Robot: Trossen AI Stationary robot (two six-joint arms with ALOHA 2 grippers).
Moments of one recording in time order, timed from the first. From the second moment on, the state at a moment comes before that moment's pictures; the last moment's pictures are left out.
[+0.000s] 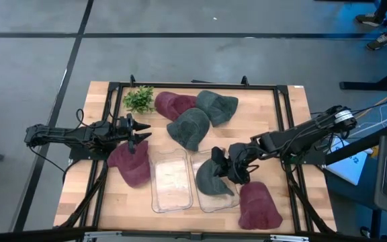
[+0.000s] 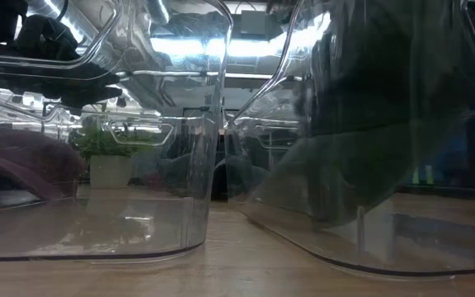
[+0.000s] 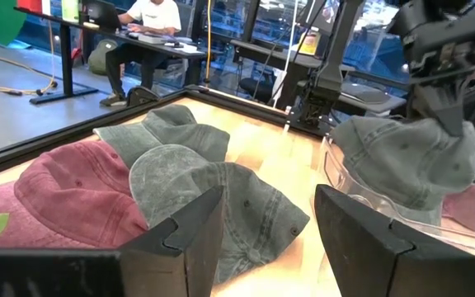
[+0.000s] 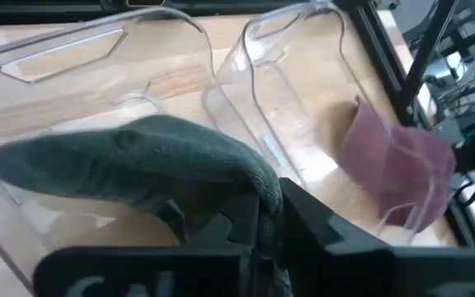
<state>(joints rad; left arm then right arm) 0.01 0.14 0.01 0.08 -0.24 -0.28 0.30 1.40 0.98 -0.25 -0.12 -0.90</state>
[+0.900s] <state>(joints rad) 0.01 0.14 0.01 0.08 -0.24 -0.28 0.31 1.38 0.91 -0.25 0.08 -0.74</state>
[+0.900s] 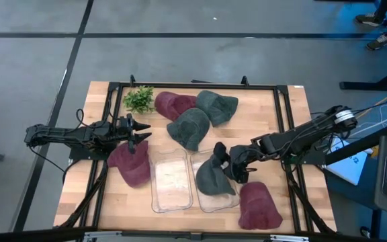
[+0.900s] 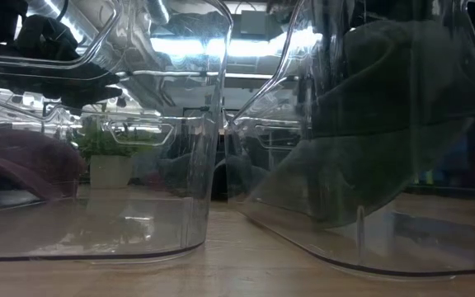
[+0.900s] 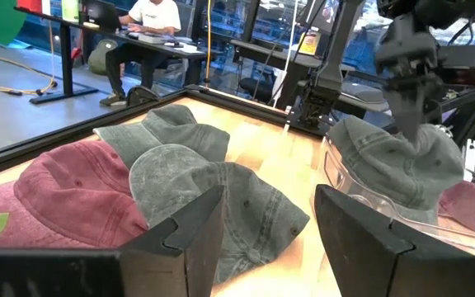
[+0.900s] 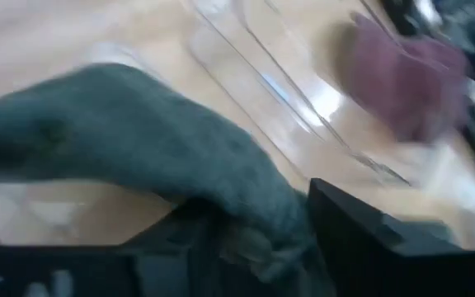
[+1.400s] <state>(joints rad) 0.01 0.14 0.01 0.08 -0.24 -0.28 0.31 1.19 1.02 -0.58 0.14 -0.38</state>
